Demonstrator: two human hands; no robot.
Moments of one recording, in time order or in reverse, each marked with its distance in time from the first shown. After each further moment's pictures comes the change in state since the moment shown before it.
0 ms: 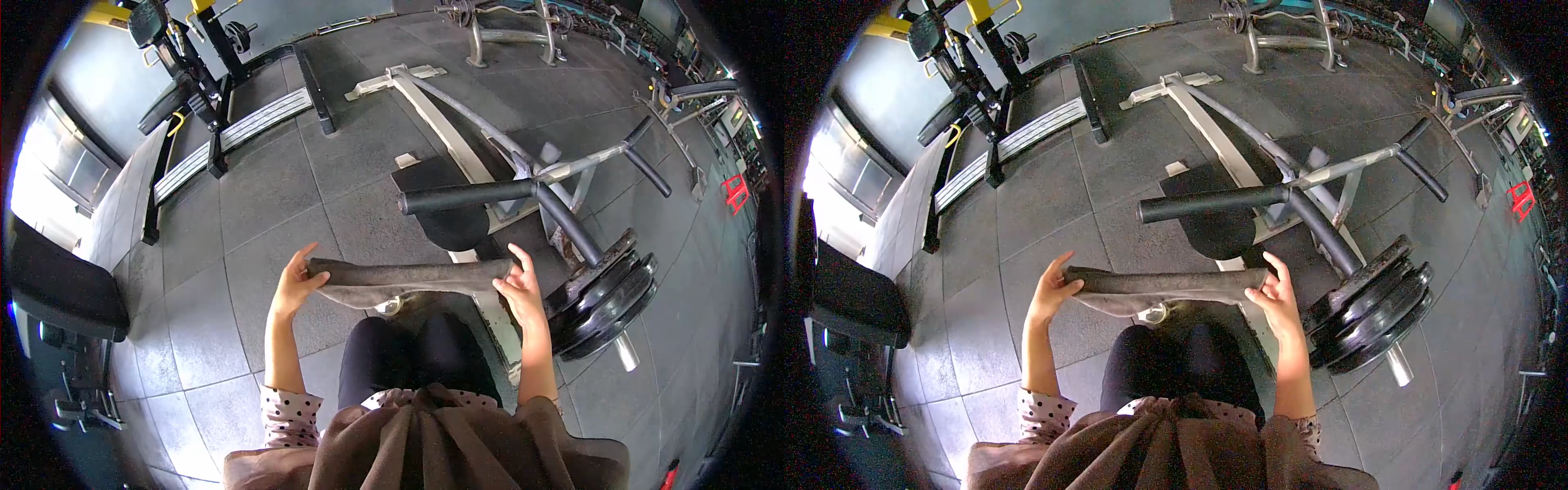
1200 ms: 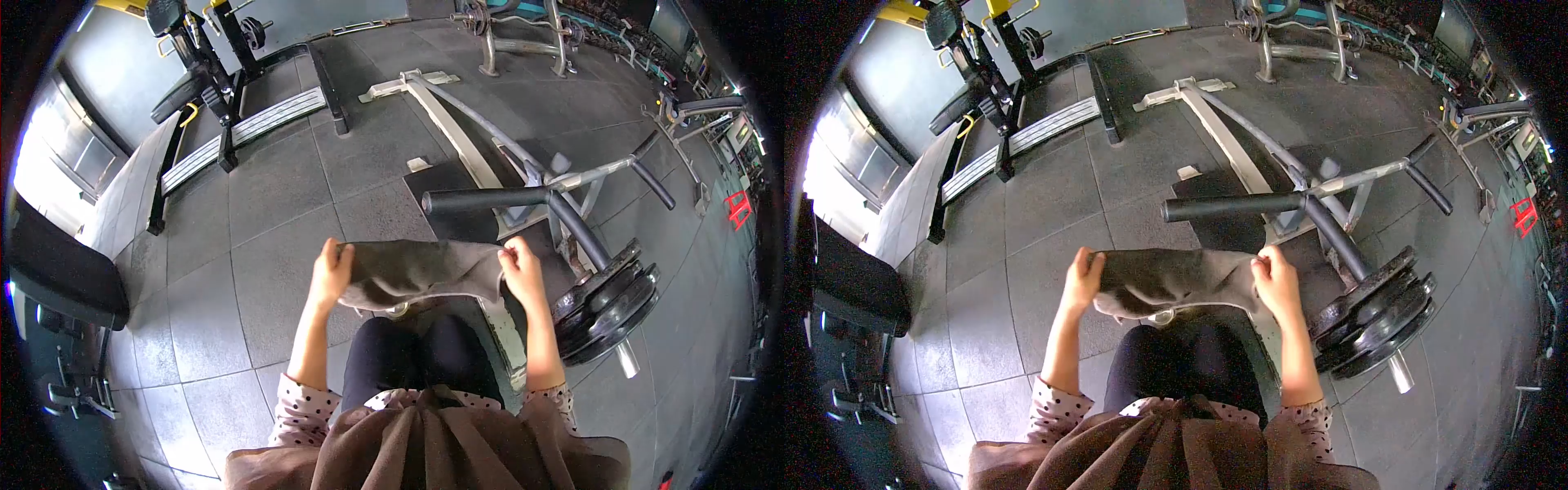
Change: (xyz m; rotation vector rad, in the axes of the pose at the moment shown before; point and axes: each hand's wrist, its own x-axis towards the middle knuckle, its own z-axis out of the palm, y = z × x) left_hand 0.018 -0.001 0.043 0.429 0.366 0.205; right_hand 0.036 -0.025 0.041 -0.957 0.171 -0.242
